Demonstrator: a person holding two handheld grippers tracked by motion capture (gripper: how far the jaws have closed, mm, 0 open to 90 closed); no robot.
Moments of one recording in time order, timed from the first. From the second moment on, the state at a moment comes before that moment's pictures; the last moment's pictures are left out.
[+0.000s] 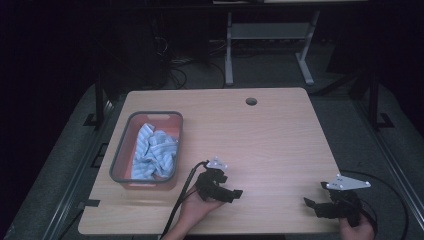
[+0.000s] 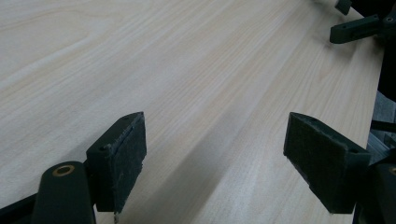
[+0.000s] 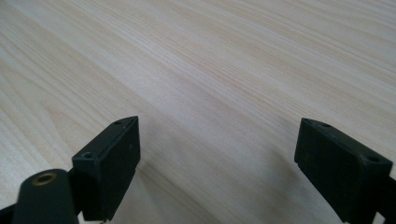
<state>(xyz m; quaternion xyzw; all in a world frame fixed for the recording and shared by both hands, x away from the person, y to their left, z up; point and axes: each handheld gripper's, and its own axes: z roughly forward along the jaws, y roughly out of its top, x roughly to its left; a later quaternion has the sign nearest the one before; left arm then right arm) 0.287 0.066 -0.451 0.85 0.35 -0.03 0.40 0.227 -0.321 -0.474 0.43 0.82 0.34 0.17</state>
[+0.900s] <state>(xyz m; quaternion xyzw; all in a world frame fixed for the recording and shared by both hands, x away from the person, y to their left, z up) 0.289 0.079 -0.417 0.86 0.33 -0.04 0.40 0.228 -0.305 -0.470 0.41 0.83 0.34 0.17</state>
